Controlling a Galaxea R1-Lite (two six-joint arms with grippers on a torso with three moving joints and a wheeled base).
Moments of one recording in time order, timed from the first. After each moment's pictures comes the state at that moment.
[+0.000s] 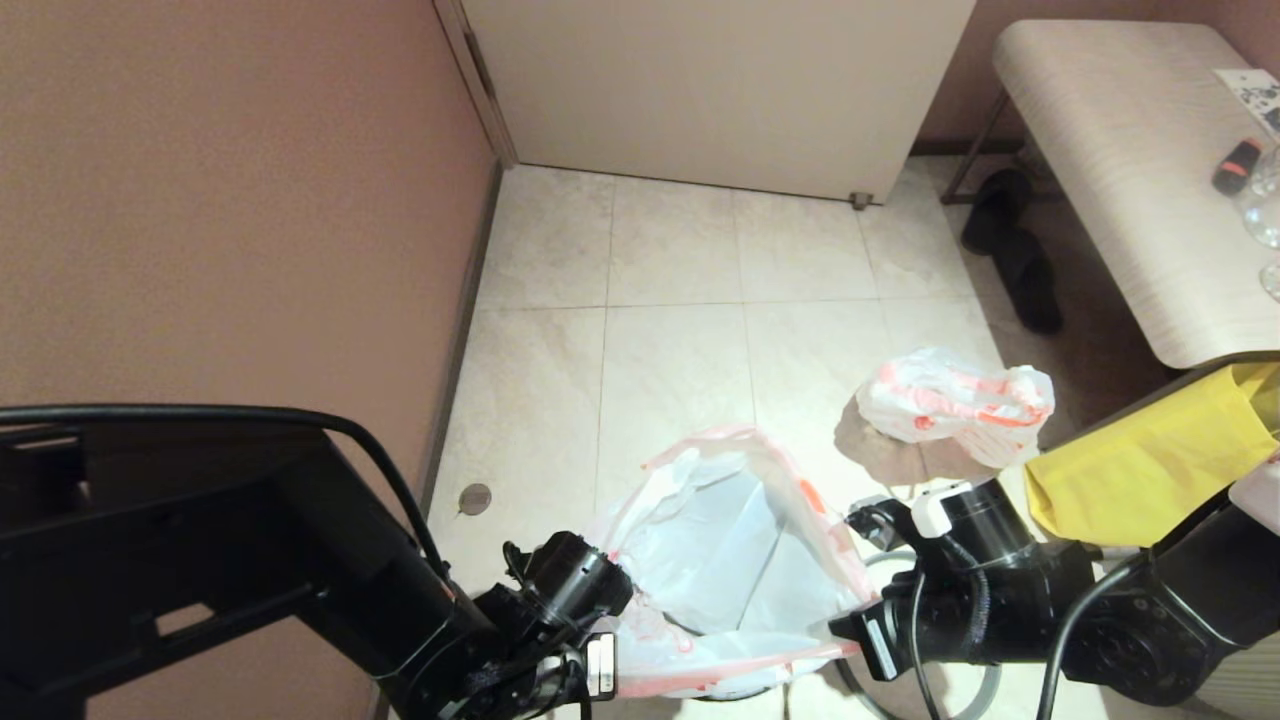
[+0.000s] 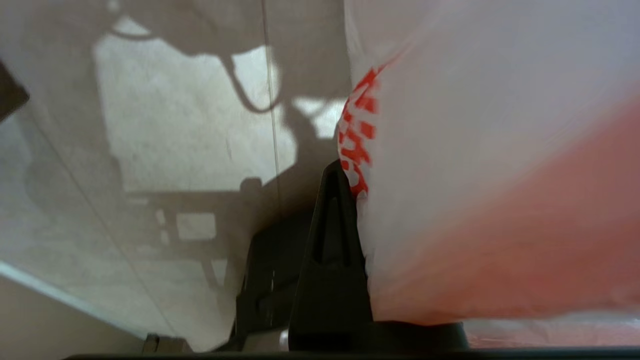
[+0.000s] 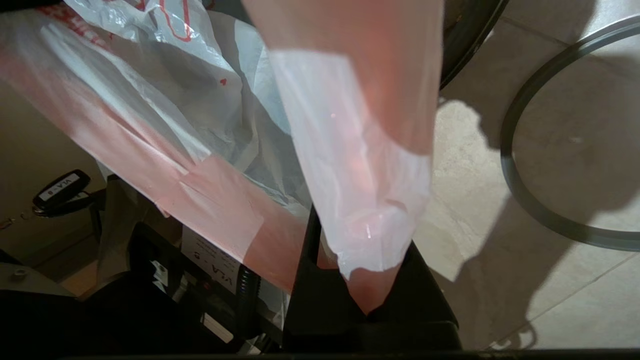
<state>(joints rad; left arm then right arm) -0.70 2.09 -0.70 -0.28 0.27 -0.64 0.48 1.96 -0.65 -0.45 0.25 0.10</state>
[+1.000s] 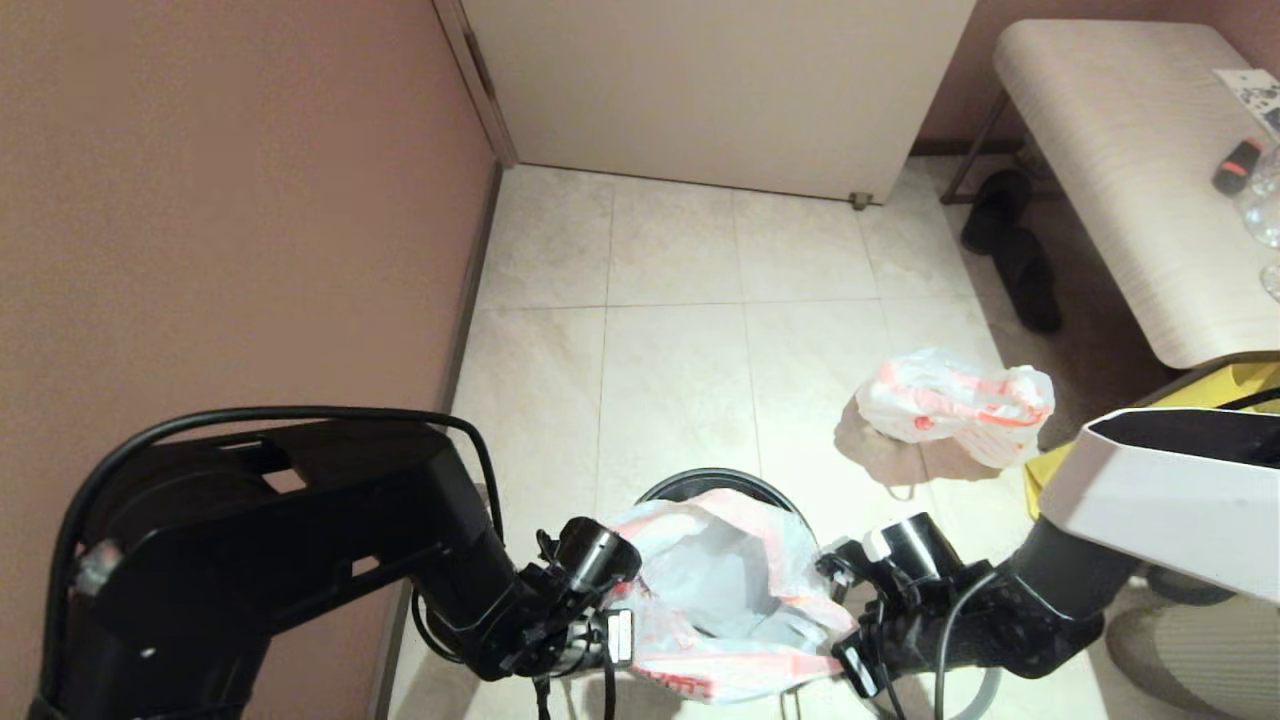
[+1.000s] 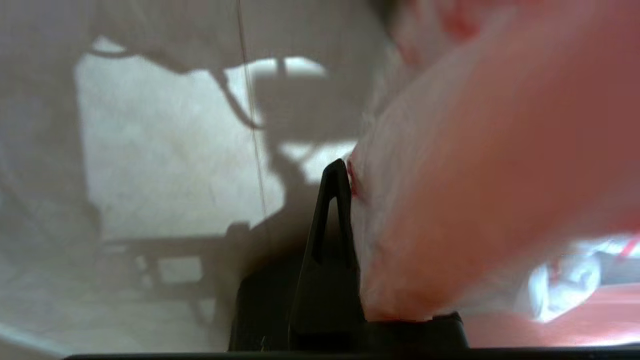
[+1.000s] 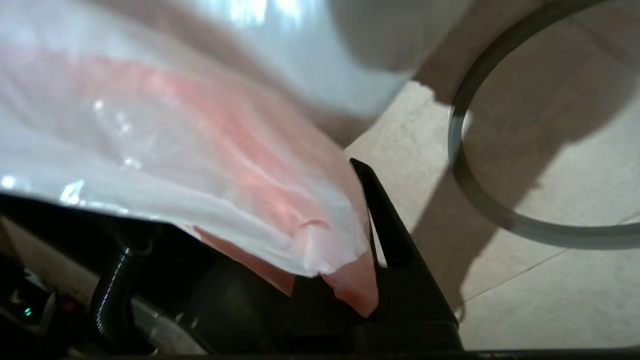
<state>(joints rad) -0.60 2.30 -0.86 -0.36 0.20 -0.54 0.42 2.29 -0.78 -0.45 0.14 -0.09</state>
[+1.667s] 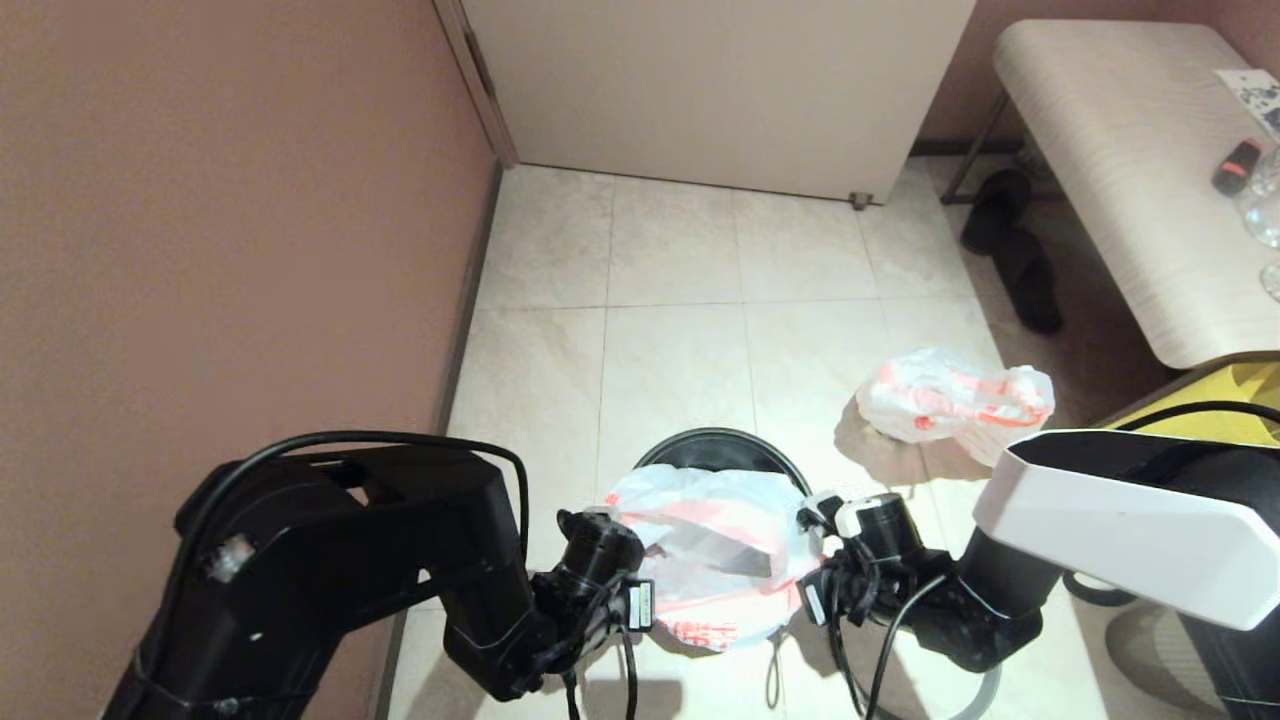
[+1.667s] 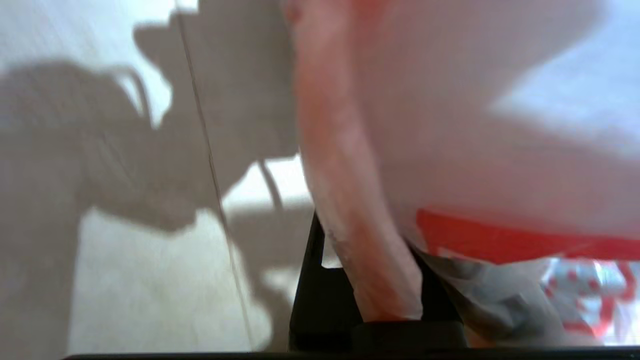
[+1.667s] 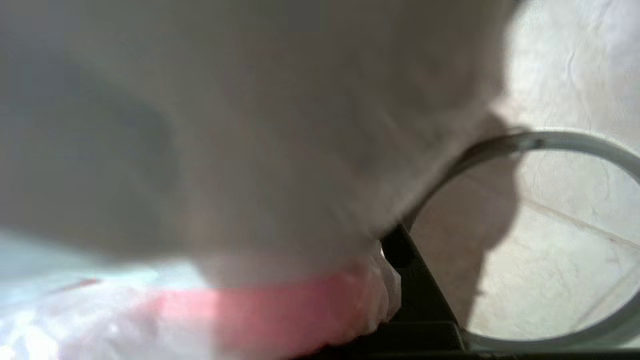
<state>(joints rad) -0.58 2.43 -0.86 -0.81 0.25 -0.39 0.44 2.43 -0.91 -0.82 -0.03 -0.01</state>
